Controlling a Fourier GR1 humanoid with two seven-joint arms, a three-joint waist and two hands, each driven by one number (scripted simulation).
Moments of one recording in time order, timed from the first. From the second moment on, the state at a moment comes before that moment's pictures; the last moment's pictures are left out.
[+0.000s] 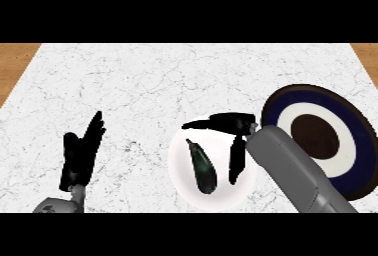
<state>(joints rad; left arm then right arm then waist) -0.06 0.26 -0.19 -1.44 0.09 0.30 0.20 -0.71 -0.18 0.51 -0.91 0.32 0.69 -0.19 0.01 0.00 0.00</state>
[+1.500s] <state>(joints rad) -0.04 0.18 -0.10 -1.47 0.00 0.22 0.23 -0.70 -0.03 0.42 -0.73 0.67 0.56 -0.41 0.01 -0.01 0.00</state>
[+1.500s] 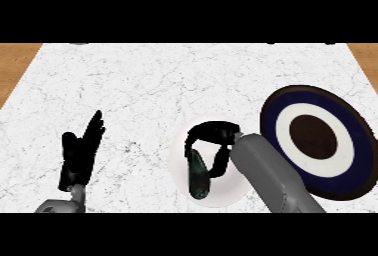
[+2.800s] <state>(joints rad) 0.02 0.19 -0.03 -1.48 -0.01 0.22 0.23 -0.54 -0.10 0.30 -1.25 1.18 -0.34 0.39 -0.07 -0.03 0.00</state>
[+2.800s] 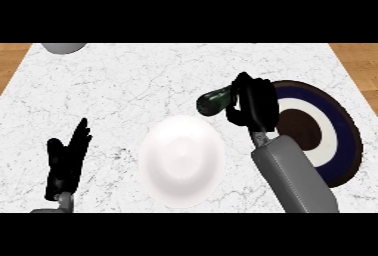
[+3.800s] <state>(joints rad) -0.02 0.15 -0.04 -1.47 -0.03 0.17 0.21 -0.24 -0.25 0.06 -1.72 1.22 -0.16 0.56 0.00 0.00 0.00</state>
